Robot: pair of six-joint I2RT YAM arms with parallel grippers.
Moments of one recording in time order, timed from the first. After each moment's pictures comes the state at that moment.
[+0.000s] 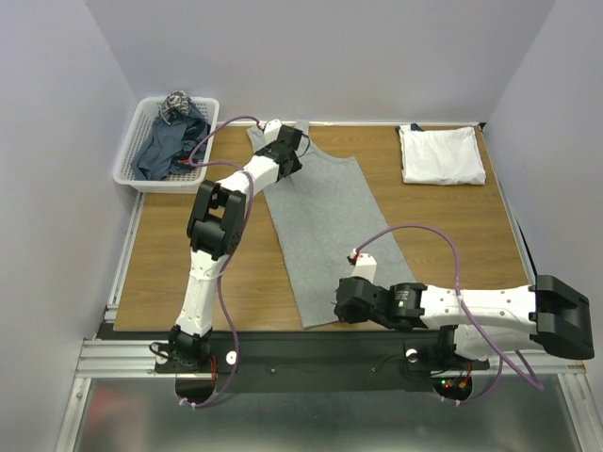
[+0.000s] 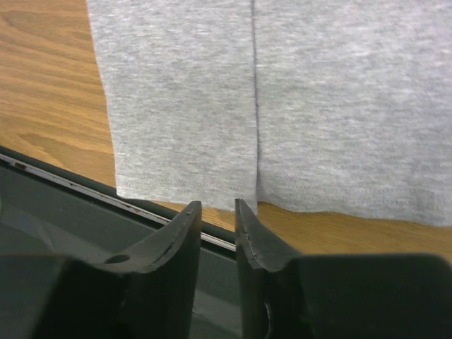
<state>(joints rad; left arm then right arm) -0.45 2.32 1.88 -0.32 -0.35 -0.71 1.28 1.18 0.60 -0.38 0.39 1.08</state>
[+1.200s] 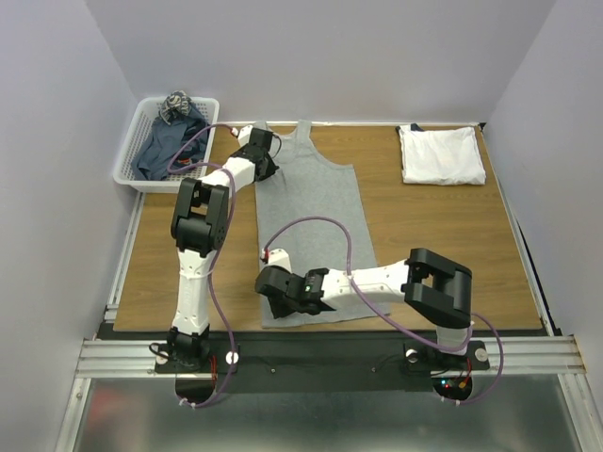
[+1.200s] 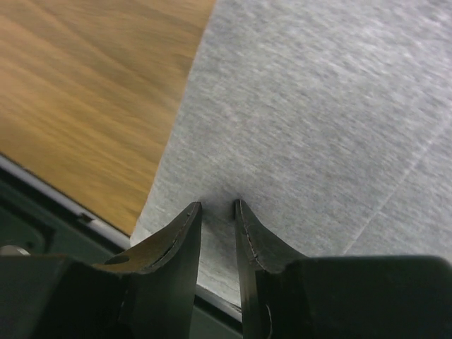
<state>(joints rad) -0.30 2.28 1.73 -0.24 -0.22 -0.72 1.30 1.88 1.19 -0.29 0.24 0.81</state>
